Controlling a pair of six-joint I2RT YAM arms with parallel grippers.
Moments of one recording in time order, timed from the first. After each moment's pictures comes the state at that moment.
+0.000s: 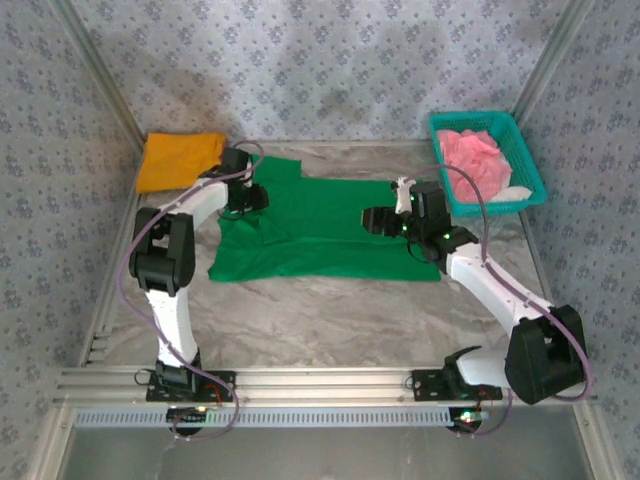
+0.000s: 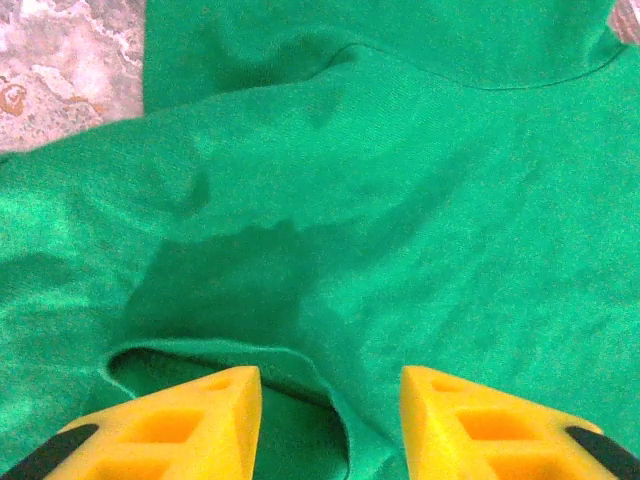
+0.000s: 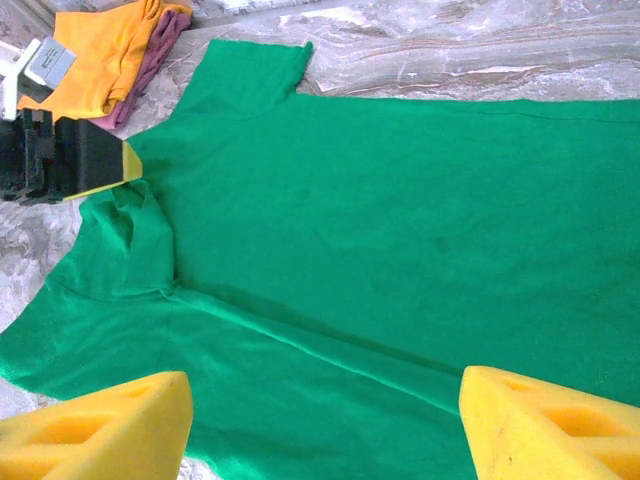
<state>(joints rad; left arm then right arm) -0.24 2.02 1.51 -0.53 0.10 -0.41 0.37 1.28 0.89 -0.20 -0.21 0.30</state>
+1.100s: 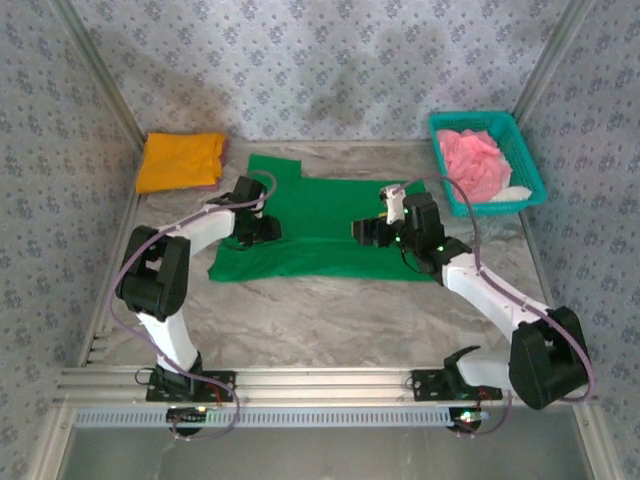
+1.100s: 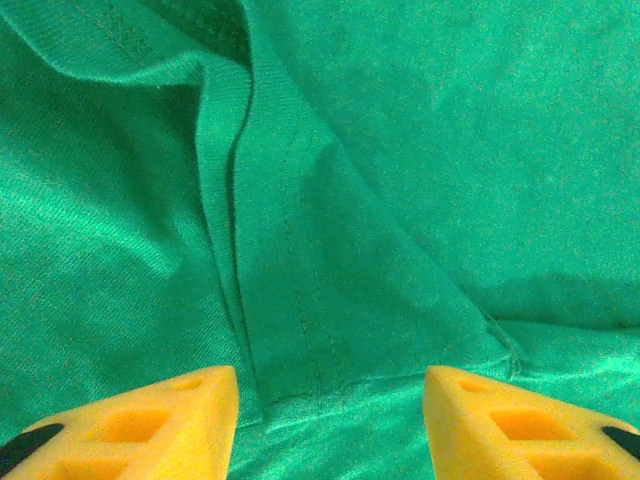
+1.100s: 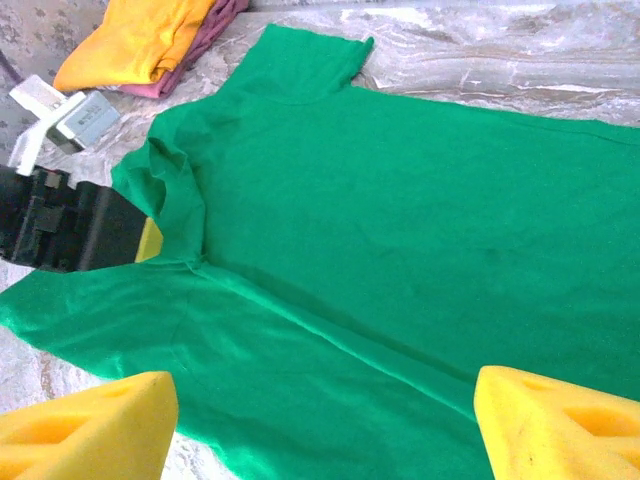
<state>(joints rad) -0.36 1.82 1.18 -0.50 0.12 -0.49 0.42 1.25 0.79 -0.06 -0.22 0.21</state>
